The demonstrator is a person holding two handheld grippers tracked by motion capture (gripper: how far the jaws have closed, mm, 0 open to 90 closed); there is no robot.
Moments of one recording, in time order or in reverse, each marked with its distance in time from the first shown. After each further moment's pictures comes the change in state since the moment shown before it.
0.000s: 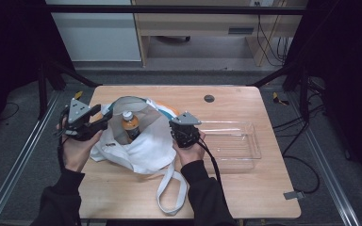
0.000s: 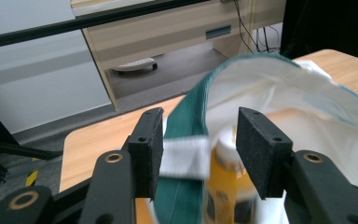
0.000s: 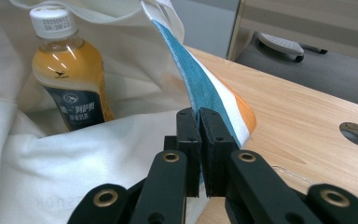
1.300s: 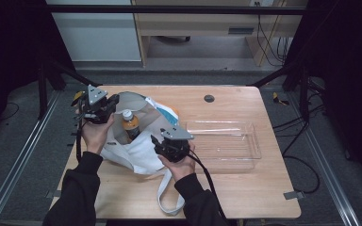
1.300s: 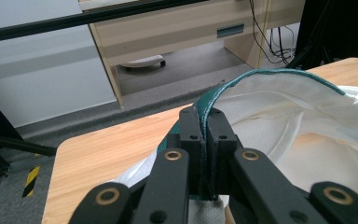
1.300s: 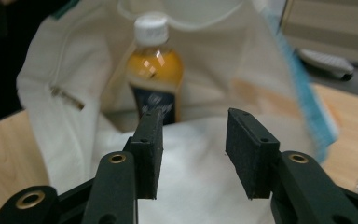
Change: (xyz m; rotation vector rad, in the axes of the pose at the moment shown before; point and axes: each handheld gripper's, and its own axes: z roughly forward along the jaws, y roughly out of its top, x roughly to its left) left arm -0.006 0.024 0.066 0.021 0.056 -0.030; right arm 0.038 -0.012 -0.014 -0.100 0.141 0.006
